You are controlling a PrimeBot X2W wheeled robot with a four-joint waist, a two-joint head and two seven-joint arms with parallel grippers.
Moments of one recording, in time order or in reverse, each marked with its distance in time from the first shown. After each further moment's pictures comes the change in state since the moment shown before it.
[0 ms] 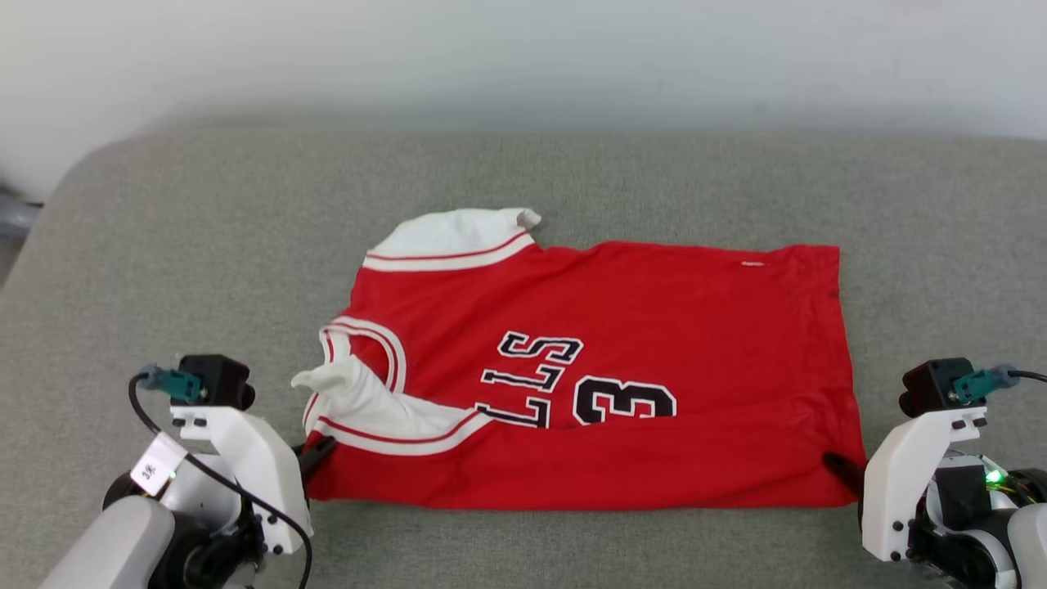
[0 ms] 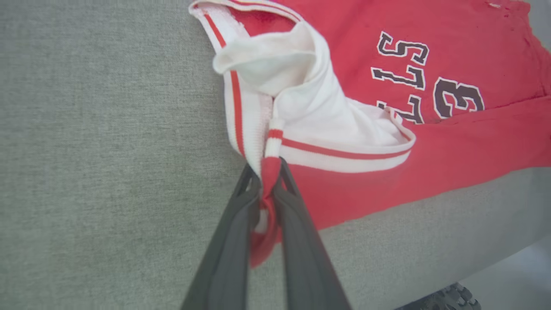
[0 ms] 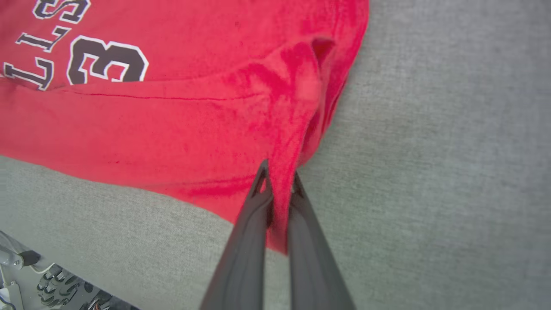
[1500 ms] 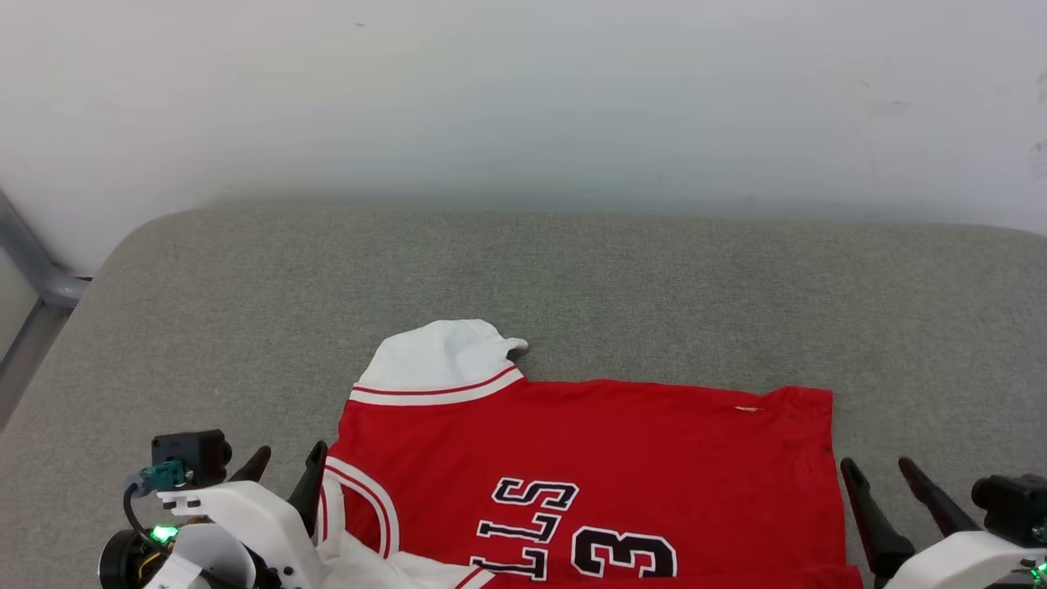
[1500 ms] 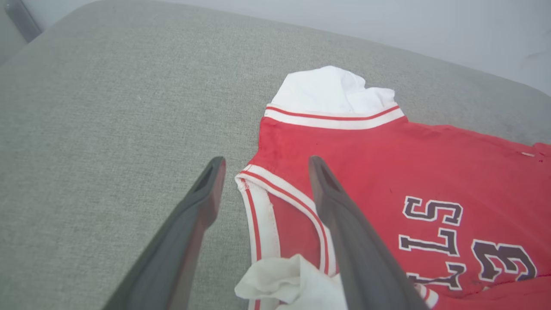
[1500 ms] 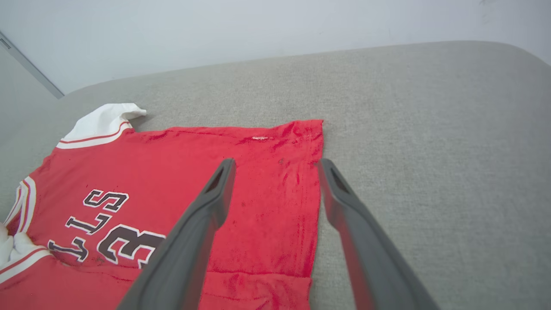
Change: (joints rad) left arm 0.141 -0.086 0.021 0.074 0.150 0.089 -0.426; right arm 0.303 0.121 -0.108 -0.181 -0.130 0.000 -0.567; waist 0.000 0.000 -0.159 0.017
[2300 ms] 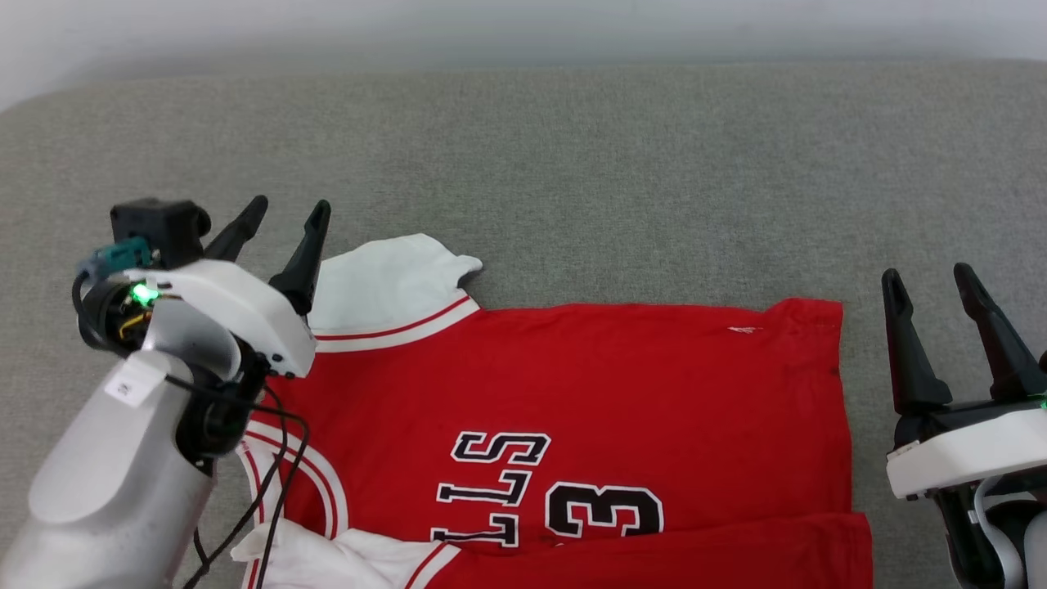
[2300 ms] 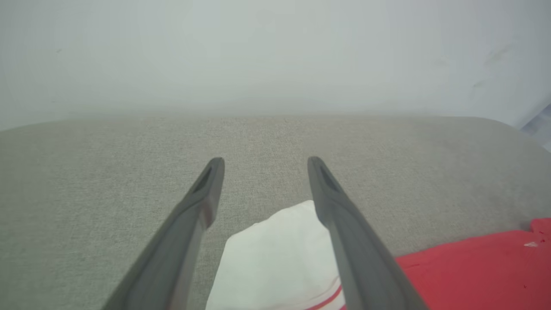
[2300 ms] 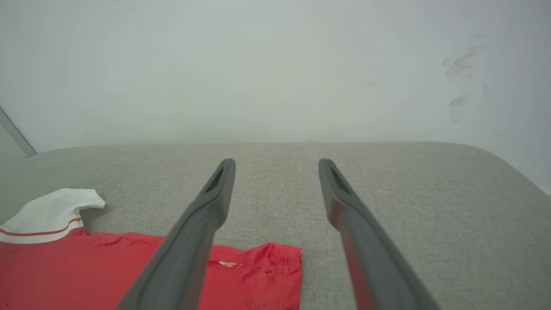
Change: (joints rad) left arm -0.414 -0.031 0.007 0.099 0.066 -0.127 -0.110; right arm -0.243 0.020 -0.013 -0.113 -0.094 0.000 -0.186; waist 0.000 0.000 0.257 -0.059
